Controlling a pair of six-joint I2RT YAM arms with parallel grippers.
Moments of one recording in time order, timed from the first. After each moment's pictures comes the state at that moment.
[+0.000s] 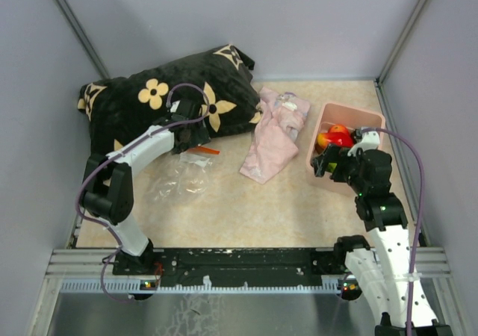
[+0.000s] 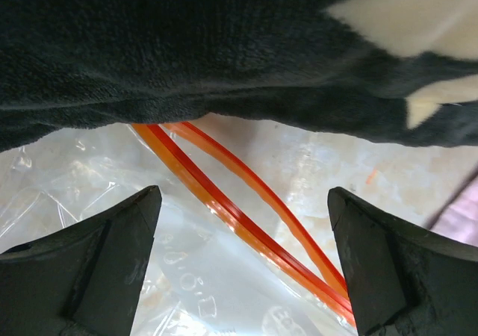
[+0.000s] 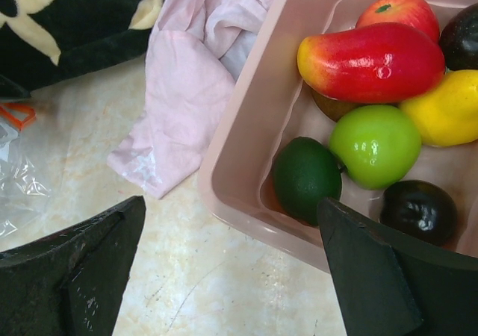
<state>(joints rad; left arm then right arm) -0.41 1.71 1.25 -0.52 -0.33 -0.65 0.09 0.59 0.69 -0.51 -0.14 0.29</state>
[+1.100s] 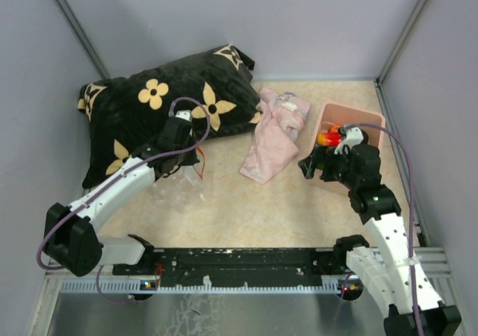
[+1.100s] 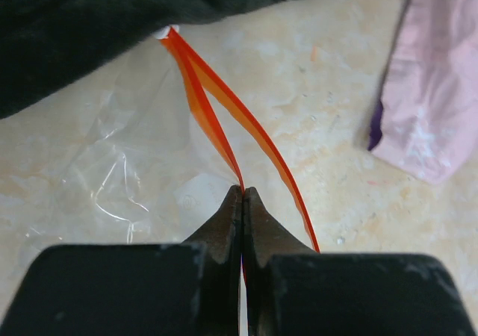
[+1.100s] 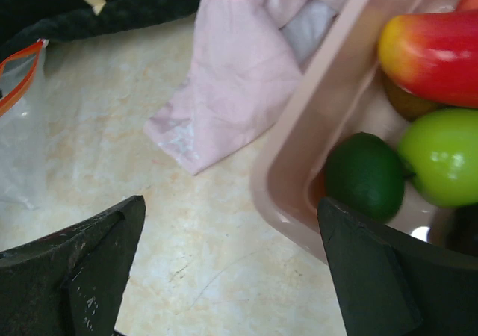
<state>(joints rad) -0.52 1.32 0.99 -0.49 -0.24 -0.45 0.15 0.67 0.68 -0.47 -0.25 0.29</state>
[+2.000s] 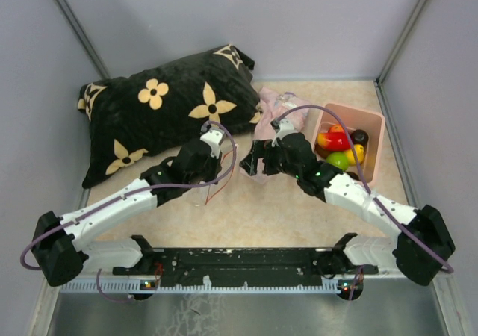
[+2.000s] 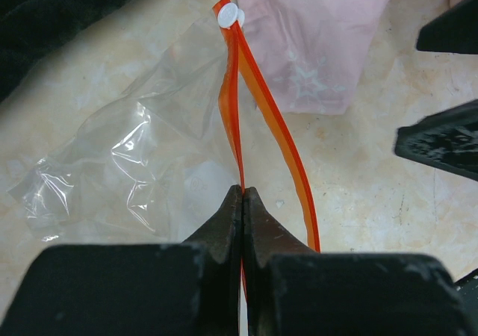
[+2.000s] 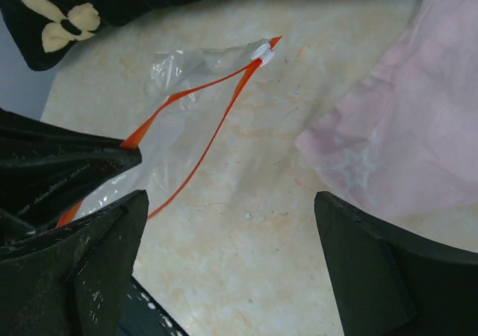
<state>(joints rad) -0.85 1.17 0.87 -0.31 -0.25 -0.26 0.72 1.17 0.78 -0.05 -0.06 0.54</state>
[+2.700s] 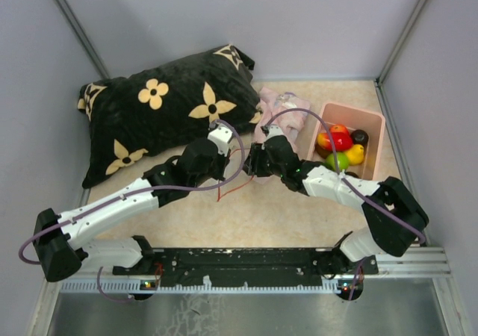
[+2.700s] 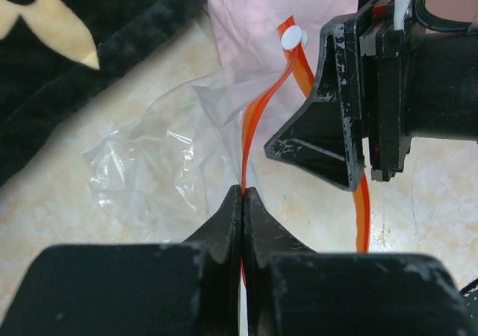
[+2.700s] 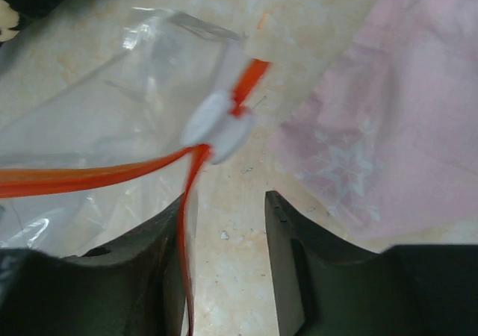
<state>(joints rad) -0.95 1.20 0.97 -0.29 -0.35 -0.20 0.74 1.43 0.78 0.09 -0.02 0.65</state>
